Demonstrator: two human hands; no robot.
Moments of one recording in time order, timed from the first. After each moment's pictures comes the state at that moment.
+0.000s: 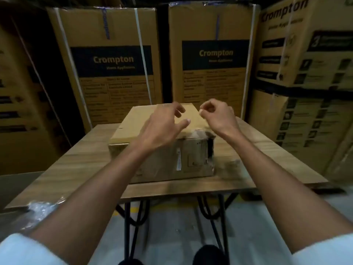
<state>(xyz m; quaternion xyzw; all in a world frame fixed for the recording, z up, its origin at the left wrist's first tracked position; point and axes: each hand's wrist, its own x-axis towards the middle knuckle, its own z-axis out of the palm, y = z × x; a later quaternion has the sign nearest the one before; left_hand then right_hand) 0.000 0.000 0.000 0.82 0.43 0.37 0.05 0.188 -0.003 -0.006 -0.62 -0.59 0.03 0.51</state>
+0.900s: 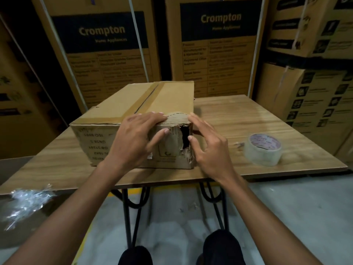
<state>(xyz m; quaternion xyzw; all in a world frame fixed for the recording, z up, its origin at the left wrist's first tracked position) -0.047 0.009 -0.081 0.86 0.39 0.32 -0.13 0.167 -0.042 -0.127 -0.49 -0.69 -0.03 0.53</state>
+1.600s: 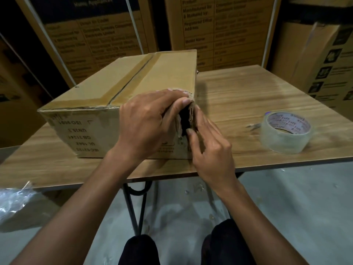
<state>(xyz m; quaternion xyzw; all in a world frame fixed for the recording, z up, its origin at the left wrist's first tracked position) 0.008 0.016 -0.086 0.83 0.29 0.45 -0.17 0.154 -0.025 -0.181 -0.49 -0.65 -0.10 0.57</state>
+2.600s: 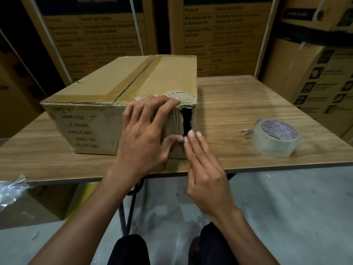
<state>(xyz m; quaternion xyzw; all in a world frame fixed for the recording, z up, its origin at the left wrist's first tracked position) -0.015 0.005 -0.131 0.81 0.36 0.41 -0.21 0.144 -0.064 -0.214 -0.53 -0.71 -0.17 0.43</state>
